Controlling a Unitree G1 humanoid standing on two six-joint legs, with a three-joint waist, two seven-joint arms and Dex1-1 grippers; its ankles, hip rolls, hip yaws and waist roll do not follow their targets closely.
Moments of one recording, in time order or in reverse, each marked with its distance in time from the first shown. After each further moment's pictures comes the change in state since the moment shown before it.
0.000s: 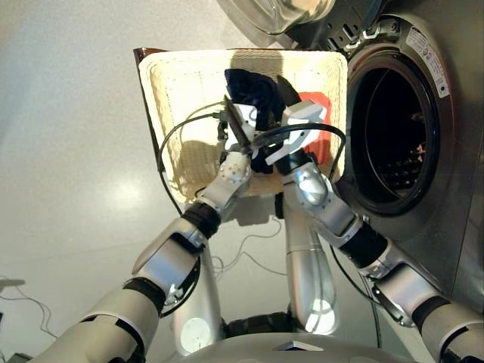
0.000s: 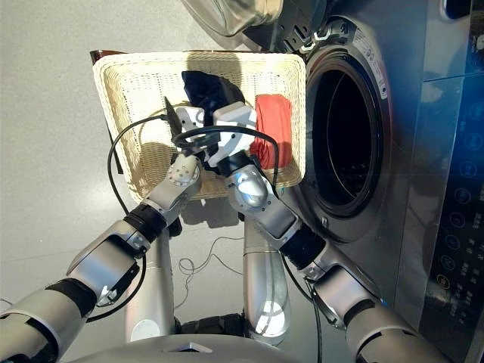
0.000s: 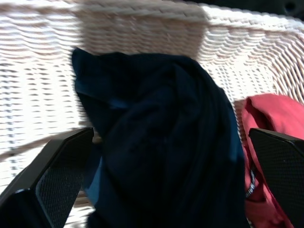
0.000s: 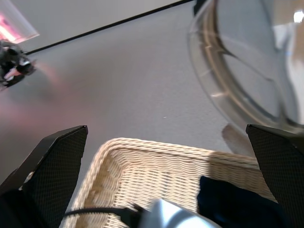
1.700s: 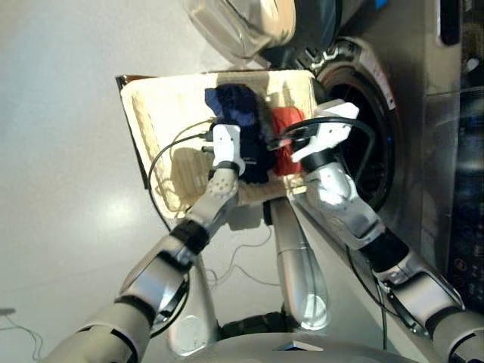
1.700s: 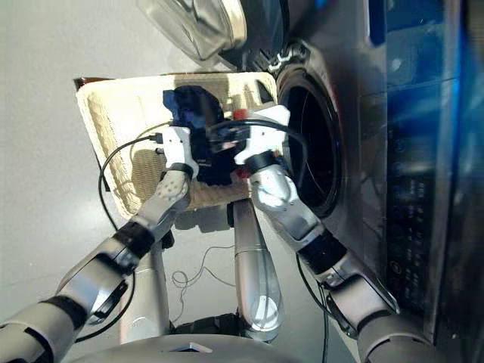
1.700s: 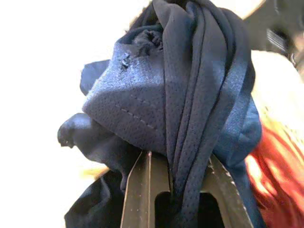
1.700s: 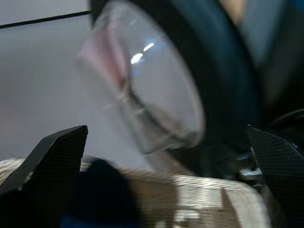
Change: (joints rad) left arm 0.337 0.187 0.069 -0.415 0.036 0.003 -0.010; right arm 0.270 -0.165 -0.278 -0.085 0.001 0.037 -0.006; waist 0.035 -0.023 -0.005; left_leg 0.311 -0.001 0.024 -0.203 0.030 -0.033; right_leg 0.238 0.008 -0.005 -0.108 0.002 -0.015
